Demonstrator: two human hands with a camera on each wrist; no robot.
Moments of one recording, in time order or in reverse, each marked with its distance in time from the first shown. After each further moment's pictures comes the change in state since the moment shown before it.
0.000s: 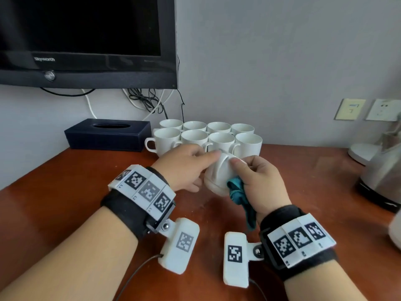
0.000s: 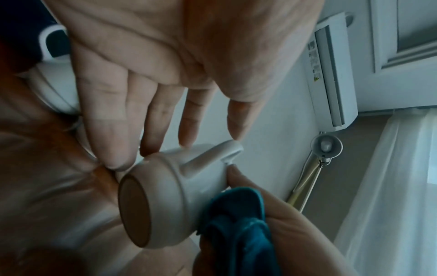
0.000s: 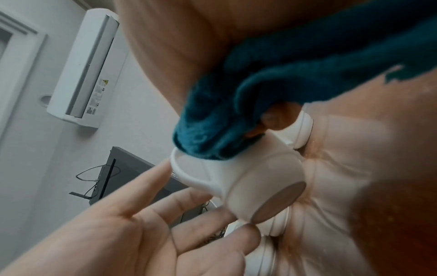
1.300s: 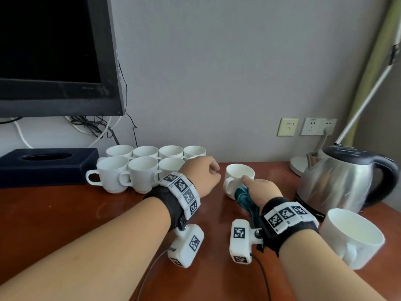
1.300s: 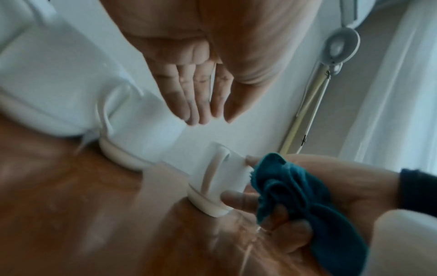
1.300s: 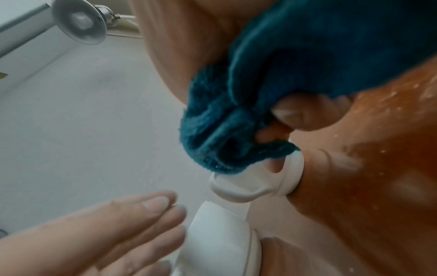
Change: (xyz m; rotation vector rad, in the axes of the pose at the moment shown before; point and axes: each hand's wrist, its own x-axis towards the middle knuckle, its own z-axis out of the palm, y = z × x) left_hand 0.108 0.055 0.111 0.388 0.005 0.340; right_hand 0.086 0.004 -0.130 -0.443 0.220 0.464
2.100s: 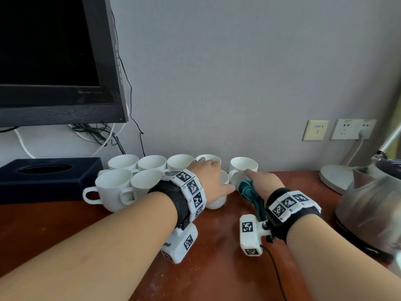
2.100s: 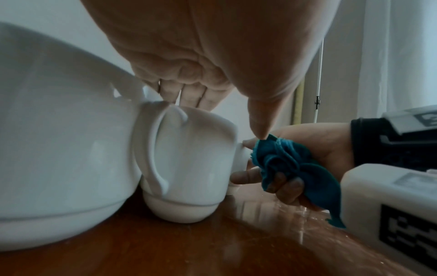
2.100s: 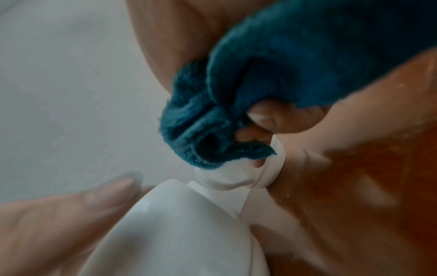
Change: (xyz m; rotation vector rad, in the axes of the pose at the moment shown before) left_hand 0.074 -0.029 -0.013 0.688 -0.240 0.067; right_hand 0.089 -0.040 0.046 -0.032 -0.059 -0.037
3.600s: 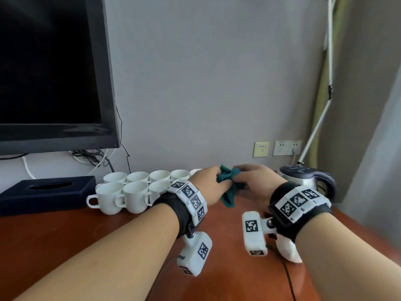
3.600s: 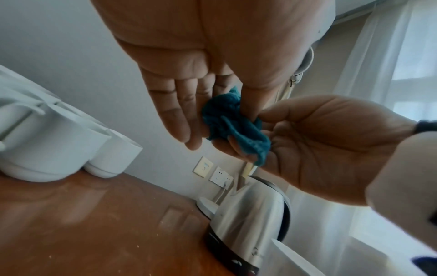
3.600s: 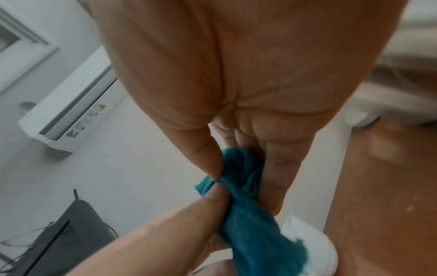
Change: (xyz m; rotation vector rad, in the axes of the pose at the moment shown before) left_hand -0.112 0.115 -0.069 -0.597 0.221 0.063; right_hand -0.177 -0.032 -0.140 0.403 -0.211 -0.147
